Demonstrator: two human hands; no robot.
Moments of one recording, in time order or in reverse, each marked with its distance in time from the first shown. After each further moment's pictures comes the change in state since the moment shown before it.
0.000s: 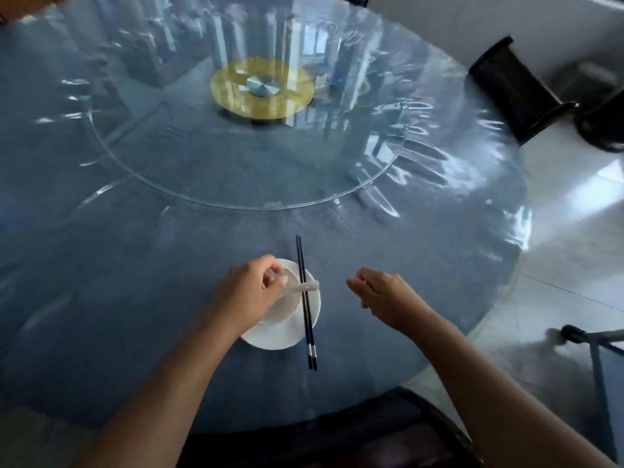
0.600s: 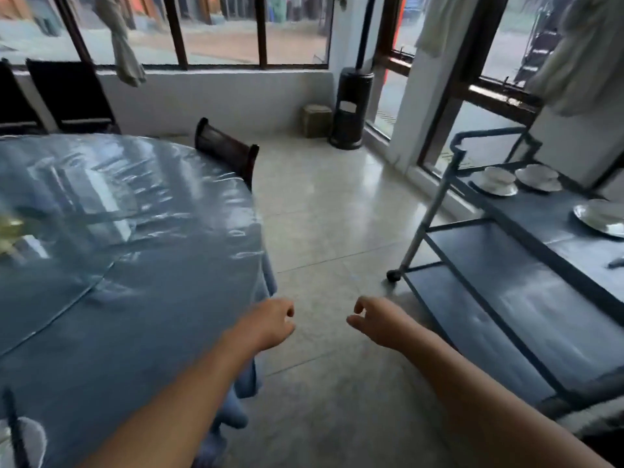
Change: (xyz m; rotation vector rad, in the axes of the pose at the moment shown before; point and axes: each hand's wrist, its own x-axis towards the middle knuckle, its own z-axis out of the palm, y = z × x) left_hand -0.075 0.384 0.312 0.549 -0.545 0.662; right_hand -0.305 0.336 -0.180 -0.037 0.408 0.512
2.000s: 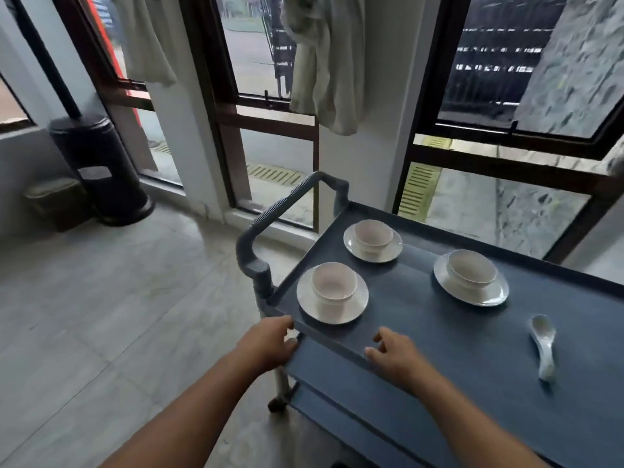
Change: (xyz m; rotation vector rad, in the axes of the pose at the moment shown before) left_hand 0.754 0.509 -0.013 0.201 -0.258 0.637; right_hand 0.384 0.552 -0.291 0.462 0.319 0.790
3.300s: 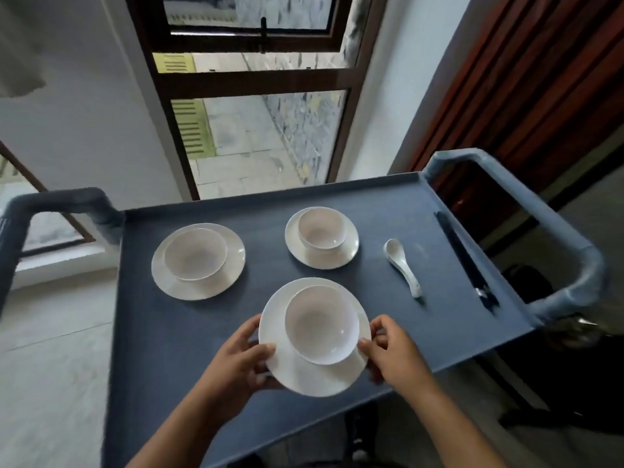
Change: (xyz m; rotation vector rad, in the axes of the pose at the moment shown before) left_hand 0.205 0.106 0.043 -1.270 -0.990 0.007; right_hand -0.015 0.050 -0.047 0.781 0.621 0.646
